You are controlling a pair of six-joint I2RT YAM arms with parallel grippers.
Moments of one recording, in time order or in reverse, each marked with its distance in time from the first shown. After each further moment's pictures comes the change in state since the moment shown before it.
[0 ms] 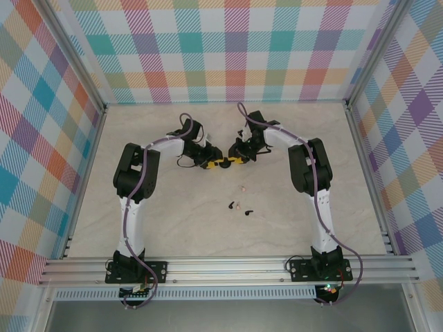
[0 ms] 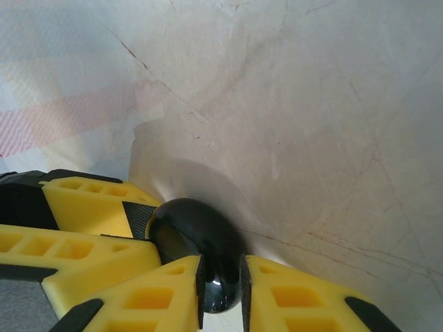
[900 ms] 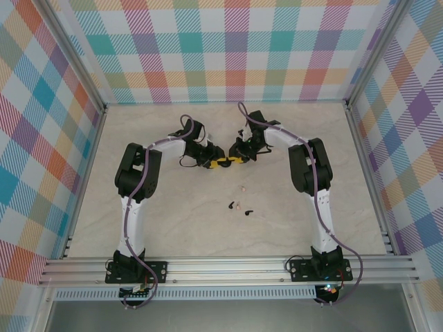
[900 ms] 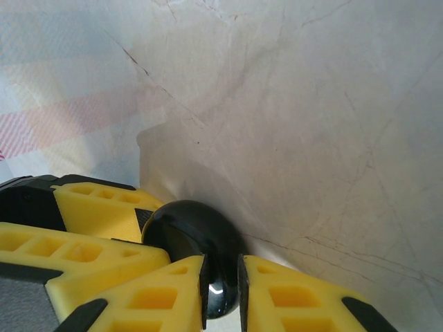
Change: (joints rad) left arm -0.009 0.015 0.000 0.062 0.034 -0.100; right arm -0.003 0.001 0.000 0.007 -0.003 0.000
